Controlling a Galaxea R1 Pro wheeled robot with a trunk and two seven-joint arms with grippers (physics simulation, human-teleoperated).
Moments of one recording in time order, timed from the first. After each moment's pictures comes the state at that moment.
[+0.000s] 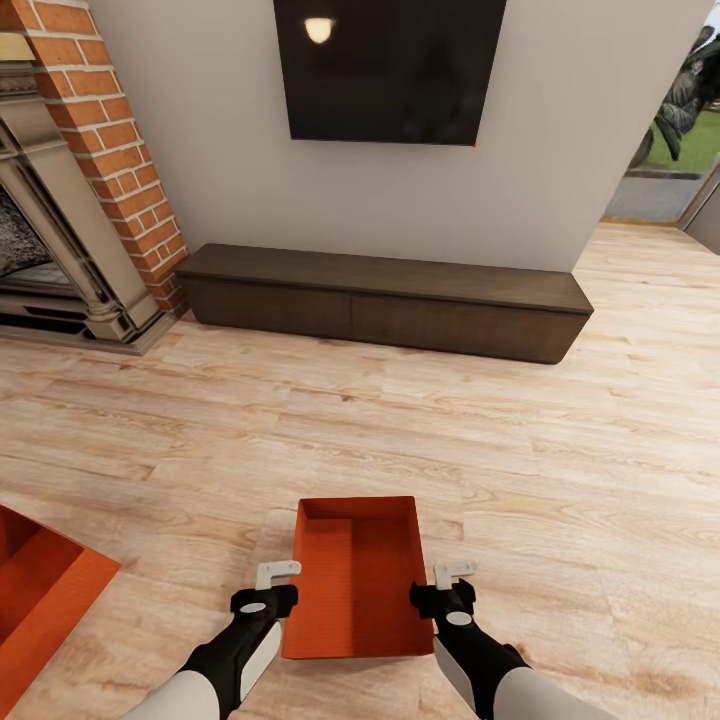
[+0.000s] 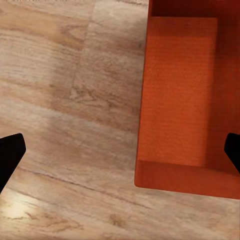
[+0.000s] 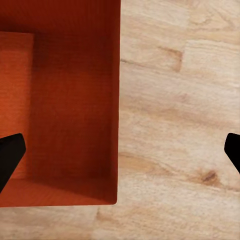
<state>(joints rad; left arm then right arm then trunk) -0.58 -0.12 -0.15 -0.36 0.16 0.09 0.33 -0.62 0.14 0.24 -0.24 -0.09 -0.07 -0.27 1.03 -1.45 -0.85</state>
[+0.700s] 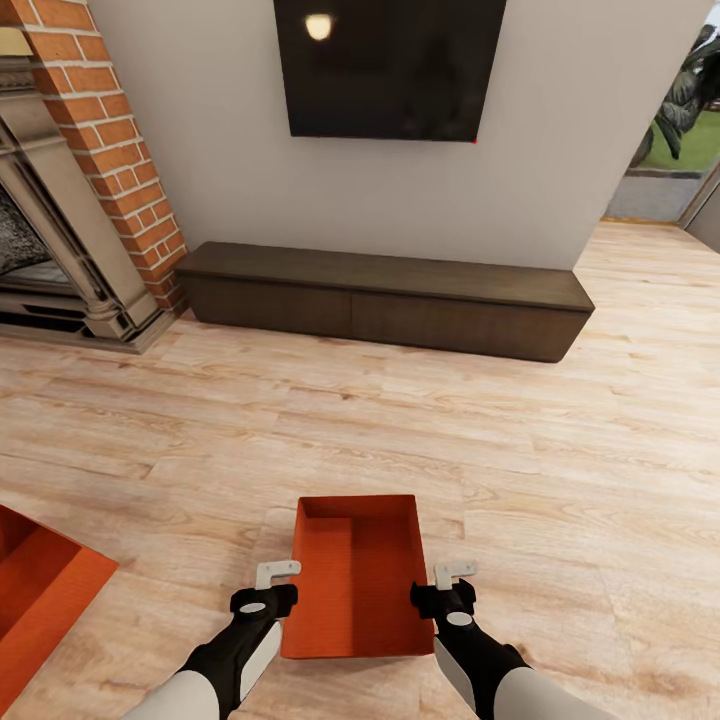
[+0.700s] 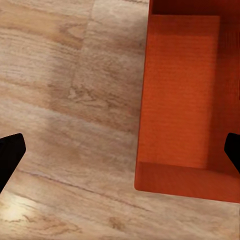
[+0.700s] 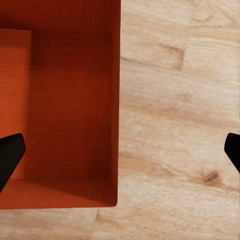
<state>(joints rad) -0.58 -0.12 -0.15 -0.36 0.16 0.09 0.33 -0.62 0.14 0.24 -0.24 -0.09 -0.08 -0.27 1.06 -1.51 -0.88</state>
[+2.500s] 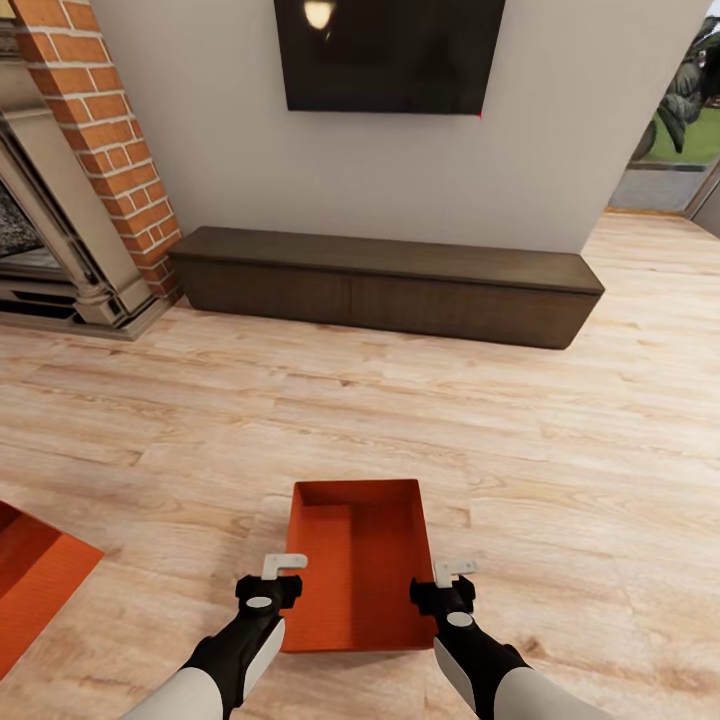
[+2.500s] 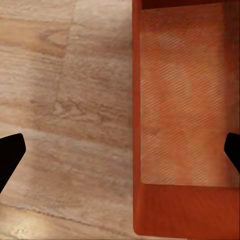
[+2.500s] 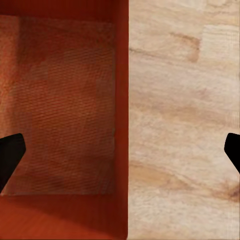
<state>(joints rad) -0.58 -0.13 -0.17 -0.40 0.07 0.09 0.33 -0.62 0.14 0.24 -0.24 -0.09 -0.12 -0.27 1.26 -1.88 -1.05</state>
